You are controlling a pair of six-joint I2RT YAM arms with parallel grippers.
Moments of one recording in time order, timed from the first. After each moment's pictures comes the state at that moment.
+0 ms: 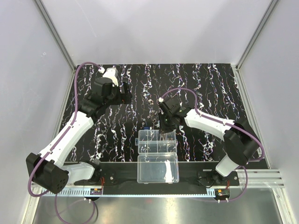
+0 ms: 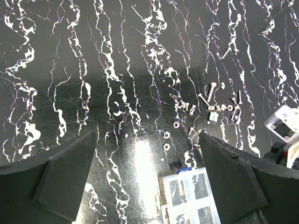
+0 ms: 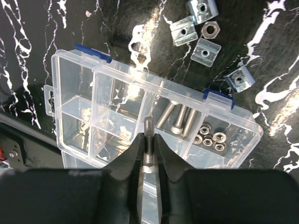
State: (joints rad) left arm -0.43 1.20 1.14 -0.48 -0.09 -0.35; right arm 0.77 1.61 1.09 -0.55 -0.11 0.58
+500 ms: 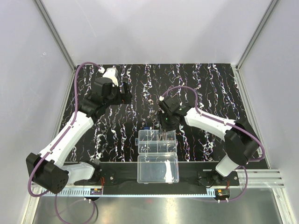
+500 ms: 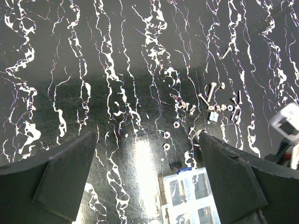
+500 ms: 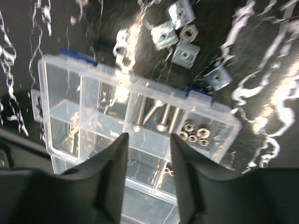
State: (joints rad) left arm -0.43 1.20 1.14 -0.48 -0.09 -0.35; right arm 0.77 1.61 1.12 -0.60 -0.06 0.57
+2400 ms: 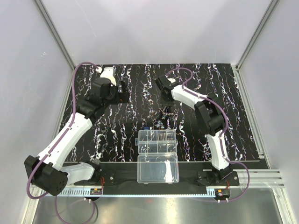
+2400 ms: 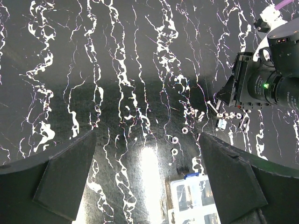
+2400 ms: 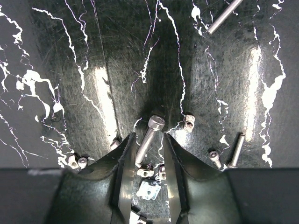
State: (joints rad) left arm -0.43 1.18 1.14 -0.48 -0.15 -0.34; right arm 0.57 2.19 1.71 -0.66 0.25 0.62
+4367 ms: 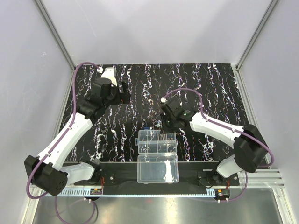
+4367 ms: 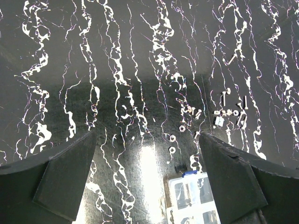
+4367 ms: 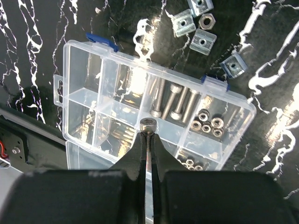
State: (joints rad) left arm -0.44 1.18 1.14 -0.48 -0.14 -0.33; right arm 0.81 1.50 1.05 -0.56 -0.05 0.61
